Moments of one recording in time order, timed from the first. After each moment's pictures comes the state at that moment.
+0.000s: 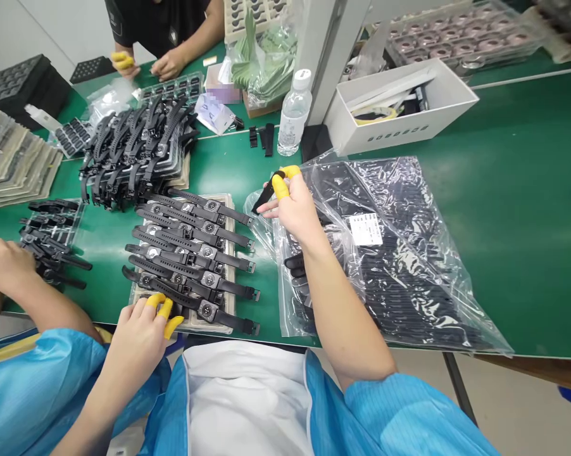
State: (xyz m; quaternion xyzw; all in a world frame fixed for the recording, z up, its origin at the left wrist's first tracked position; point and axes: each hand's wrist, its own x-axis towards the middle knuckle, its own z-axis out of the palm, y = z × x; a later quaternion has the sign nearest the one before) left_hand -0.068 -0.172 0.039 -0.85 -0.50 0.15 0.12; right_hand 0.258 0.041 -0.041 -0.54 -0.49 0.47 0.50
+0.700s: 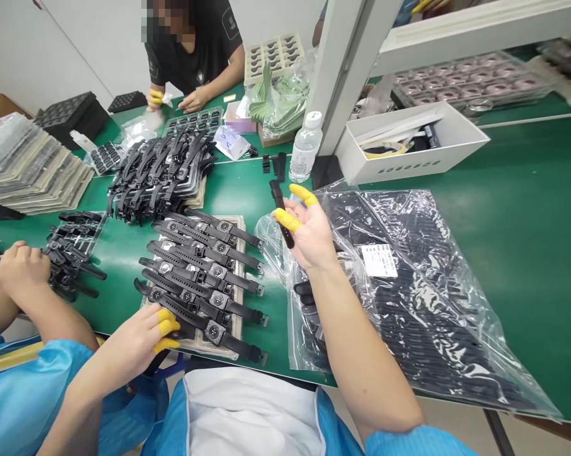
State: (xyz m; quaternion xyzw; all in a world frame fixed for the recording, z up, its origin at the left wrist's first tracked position) left_hand -0.093 -0.139 0.068 -0.91 -0.41 0.02 -0.06; right_hand 0.248 0.034 -0.018 -0.43 -0.42 0.52 0.61
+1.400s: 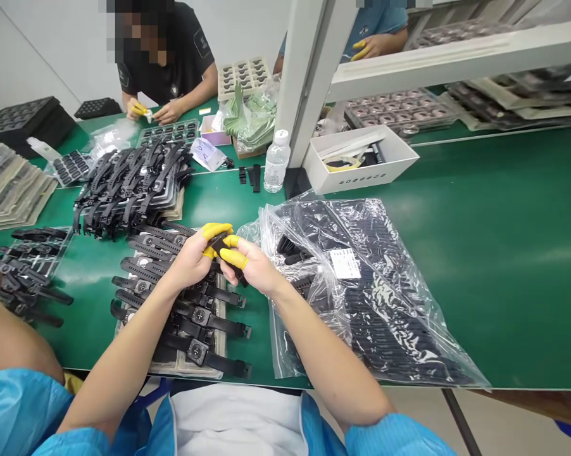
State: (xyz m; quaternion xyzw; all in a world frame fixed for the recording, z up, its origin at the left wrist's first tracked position) left_hand 0.022 0.045 -0.001 -0.85 -0.29 -0.36 -0.26; right_hand 0.208 0.005 -0.010 -0.24 -0.44 0.74 0.45
